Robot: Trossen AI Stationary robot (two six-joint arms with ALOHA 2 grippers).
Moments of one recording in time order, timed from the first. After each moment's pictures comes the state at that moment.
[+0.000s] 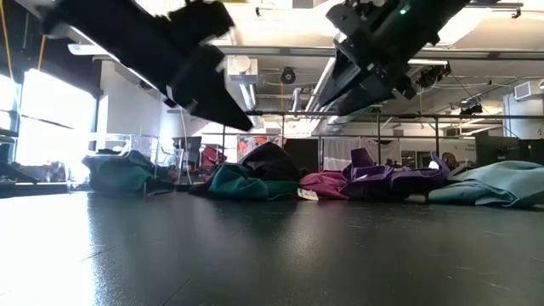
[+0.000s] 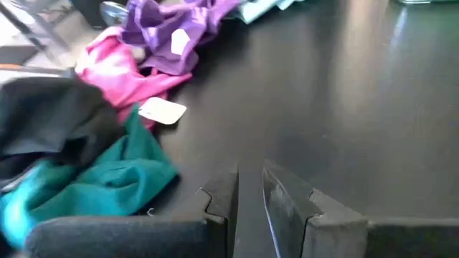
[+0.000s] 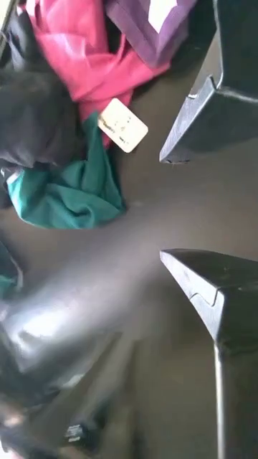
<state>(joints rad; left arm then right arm) -0.37 1.70 0.84 0.13 -0.76 -0.24 0.28 1.53 0.97 -0.32 0.66 0.83</state>
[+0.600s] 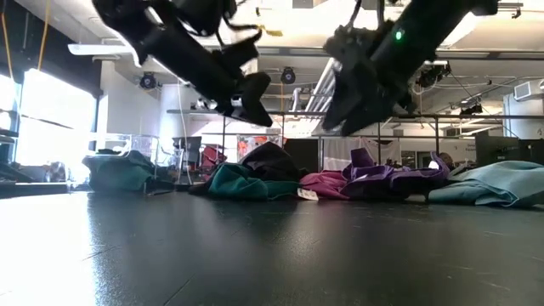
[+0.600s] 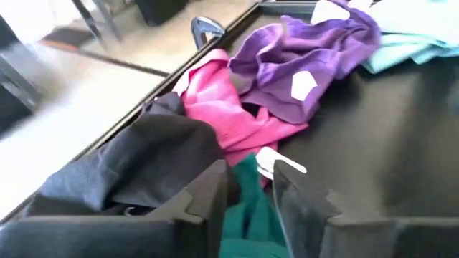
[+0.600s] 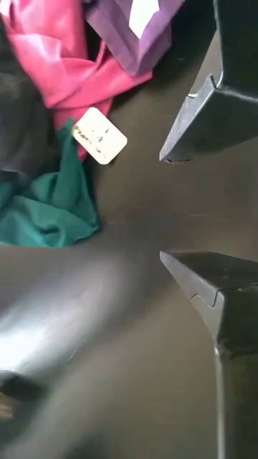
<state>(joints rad) 0.01 1.66 0.84 0.29 -0.61 -0.10 0.27 1.61 0.97 -0.36 0.64 0.83</state>
